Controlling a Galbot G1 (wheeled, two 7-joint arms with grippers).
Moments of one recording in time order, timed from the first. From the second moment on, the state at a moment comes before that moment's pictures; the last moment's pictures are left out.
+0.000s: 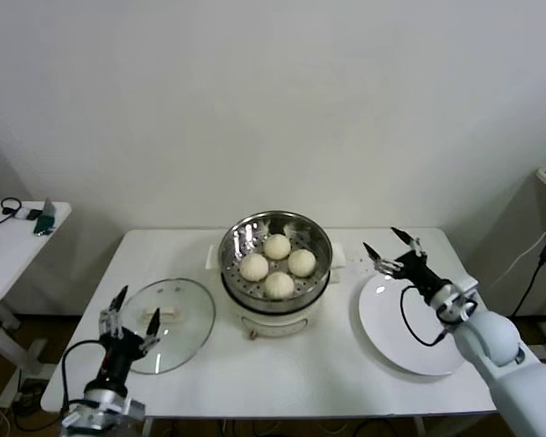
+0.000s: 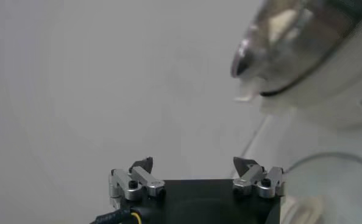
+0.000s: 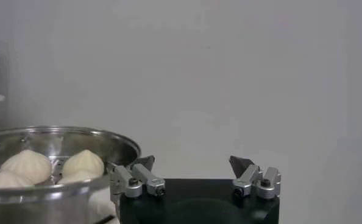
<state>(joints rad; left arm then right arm) 1.66 -1.28 -0.65 -2.08 0.82 0.03 -0.04 -1.09 0.84 0.36 1.67 0.58 0.04 -0.23</state>
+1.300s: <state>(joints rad) 1.34 -1.30 -0.55 -1.56 1.39 0.05 -0.15 -1.47 1.14 0.75 1.74 0.42 0.04 -0.22</state>
